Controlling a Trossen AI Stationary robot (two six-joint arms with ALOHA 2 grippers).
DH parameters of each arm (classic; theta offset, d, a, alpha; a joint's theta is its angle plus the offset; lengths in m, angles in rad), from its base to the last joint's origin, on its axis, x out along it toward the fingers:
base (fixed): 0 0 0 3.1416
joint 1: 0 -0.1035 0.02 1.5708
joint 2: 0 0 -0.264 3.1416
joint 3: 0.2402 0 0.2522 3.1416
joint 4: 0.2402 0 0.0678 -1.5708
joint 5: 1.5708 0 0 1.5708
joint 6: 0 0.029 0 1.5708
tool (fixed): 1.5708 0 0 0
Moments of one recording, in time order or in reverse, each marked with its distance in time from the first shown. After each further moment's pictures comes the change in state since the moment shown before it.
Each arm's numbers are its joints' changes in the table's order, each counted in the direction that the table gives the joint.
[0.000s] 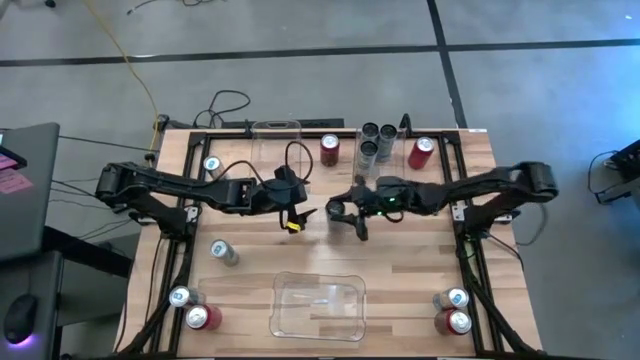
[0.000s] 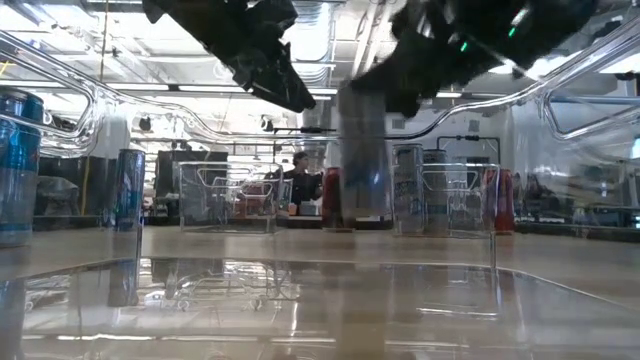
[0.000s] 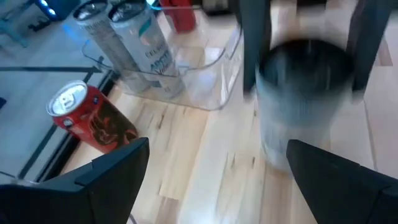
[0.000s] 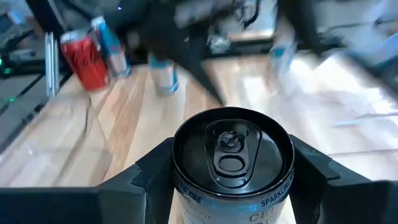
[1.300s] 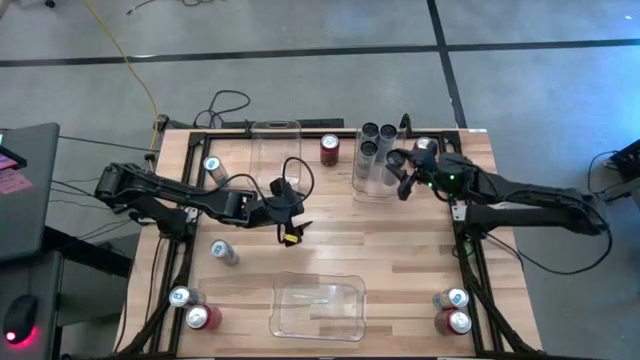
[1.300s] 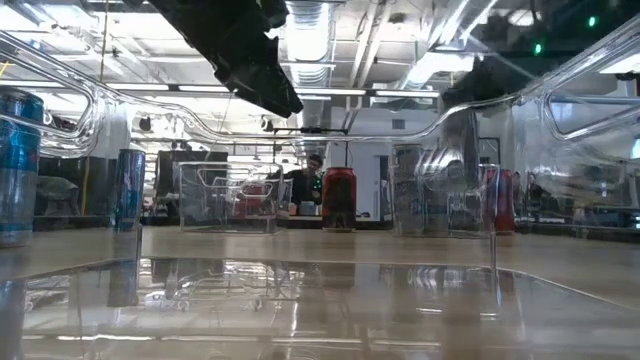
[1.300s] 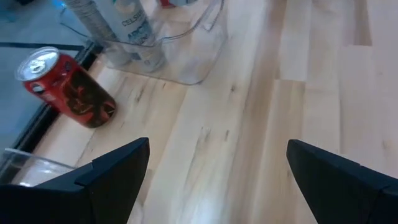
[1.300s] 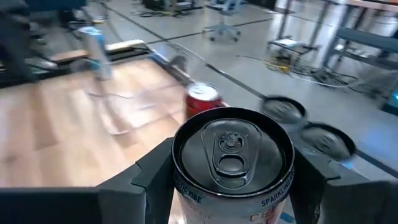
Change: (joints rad) left arm 0.109 0.004 -0.002 0.097 -0.077 -0.140; right arm 0.257 -0.686 -0.204 0.458 0.386 -0.020
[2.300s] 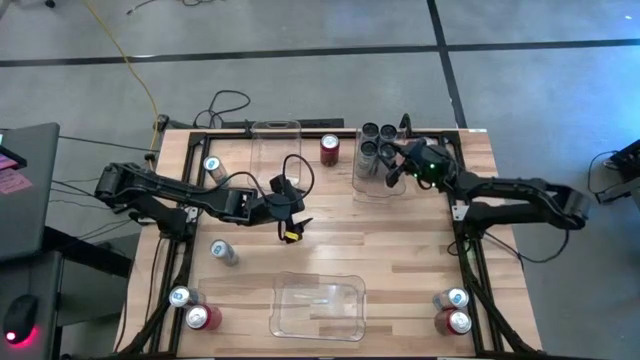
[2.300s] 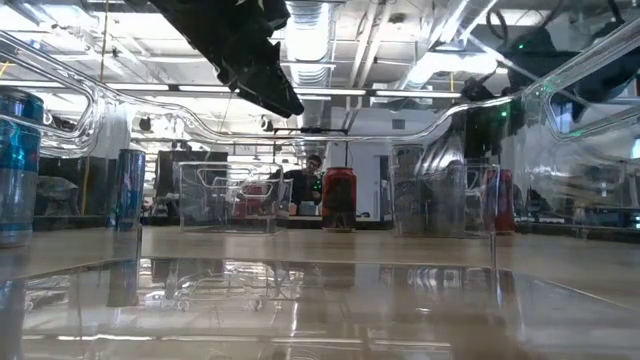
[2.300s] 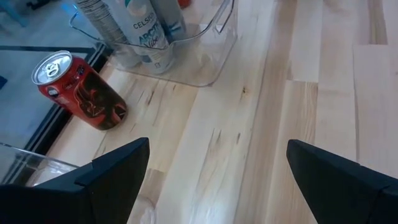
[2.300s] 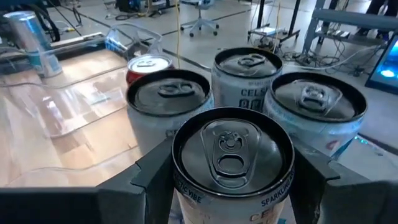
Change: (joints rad) left arm -0.021 0.000 0.000 -0.006 -0.007 0.030; right arm 0.292 0.362 -0.181 -0.555 -0.207 0.001
